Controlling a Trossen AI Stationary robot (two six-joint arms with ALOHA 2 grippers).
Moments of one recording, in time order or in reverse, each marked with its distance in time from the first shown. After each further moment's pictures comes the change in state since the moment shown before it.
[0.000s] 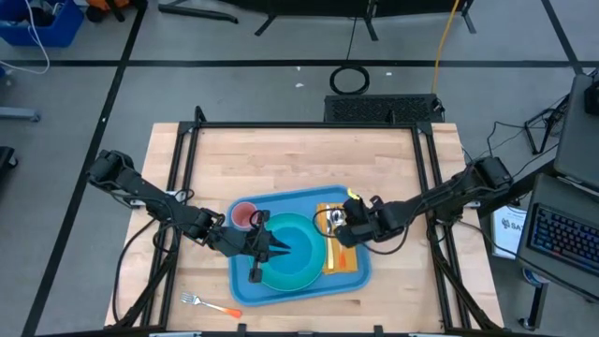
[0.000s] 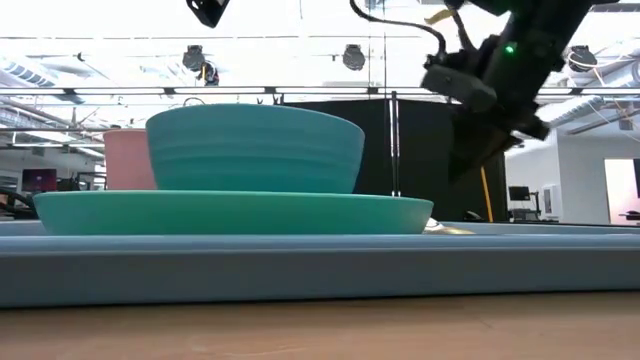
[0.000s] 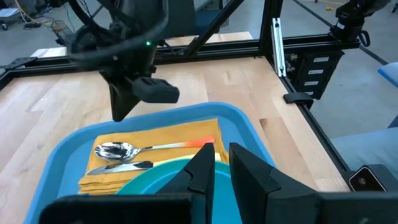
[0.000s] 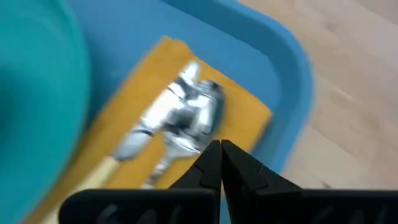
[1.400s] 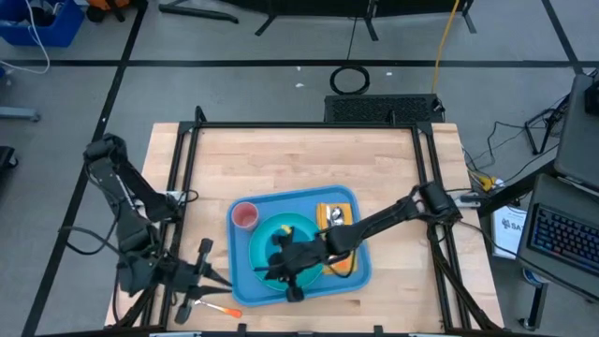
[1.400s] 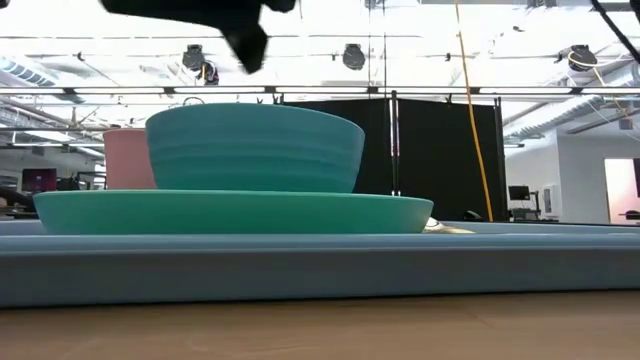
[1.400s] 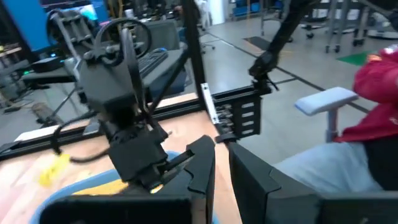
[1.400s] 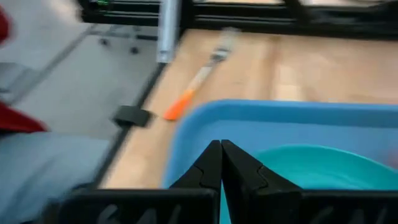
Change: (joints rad) left arm -0.547 -0.229 0.001 -0.032 -0.419 0.088; right arm 0.020 0.514 0.634 0.664 -0.544 -1.021
